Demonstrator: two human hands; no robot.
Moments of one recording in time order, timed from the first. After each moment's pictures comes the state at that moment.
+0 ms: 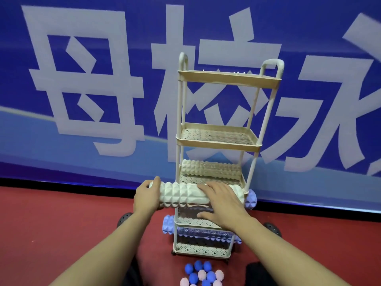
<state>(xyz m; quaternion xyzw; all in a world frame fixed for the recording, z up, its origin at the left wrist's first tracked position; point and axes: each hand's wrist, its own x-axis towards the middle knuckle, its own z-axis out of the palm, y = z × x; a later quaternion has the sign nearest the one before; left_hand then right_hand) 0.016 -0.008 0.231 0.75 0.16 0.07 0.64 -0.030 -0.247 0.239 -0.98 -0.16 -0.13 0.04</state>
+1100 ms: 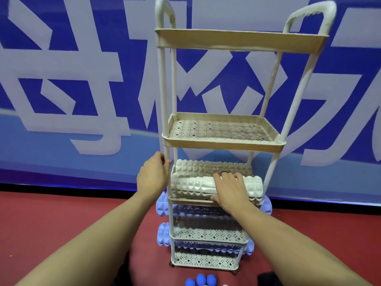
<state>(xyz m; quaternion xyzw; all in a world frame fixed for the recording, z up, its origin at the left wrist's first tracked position) 0.176 -0.065 0.229 0.93 0.00 0.16 0.34 0.140 -0.299 0.179 -0.99 -0.03 -0.11 -0.07</state>
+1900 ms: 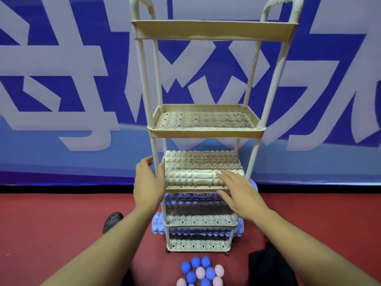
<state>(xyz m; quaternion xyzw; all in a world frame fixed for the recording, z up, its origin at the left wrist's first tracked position) 0.115 -0.090 0.206 0.87 0.04 0.17 0.47 0.072 -0.364 0.160 -0.98 -0.10 -0.12 0.11</state>
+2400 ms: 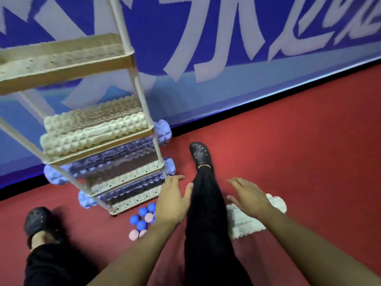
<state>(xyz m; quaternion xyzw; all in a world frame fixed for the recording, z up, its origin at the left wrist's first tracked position) -0.066 -0.300 0.049 0.89 -0.25 -0.09 0.36 -0.199 -0.535 0.001 -0.97 0.18 0.06 0.12</state>
